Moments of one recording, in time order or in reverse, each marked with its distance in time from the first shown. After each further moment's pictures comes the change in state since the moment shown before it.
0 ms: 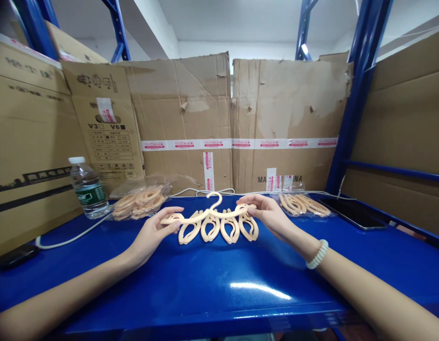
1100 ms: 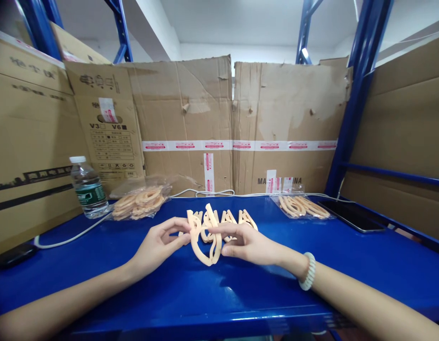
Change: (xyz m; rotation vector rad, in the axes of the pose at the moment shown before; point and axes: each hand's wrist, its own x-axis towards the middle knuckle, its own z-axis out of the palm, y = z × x) left_hand -0.020 0.013 0.021 -0.049 -0.156 0.085; right_hand -0.027 -0.005 0.046 -0.099 -0.567 -0.029
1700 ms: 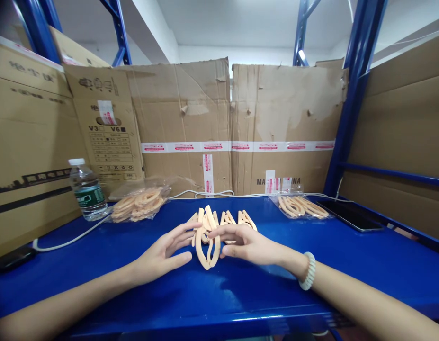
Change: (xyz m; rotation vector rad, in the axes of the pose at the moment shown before) left_hand -0.005 0.004 -0.001 -0.120 -0.412 0.003; right_hand -0.002 -0.009 0.003 0.126 -0.025 0.038
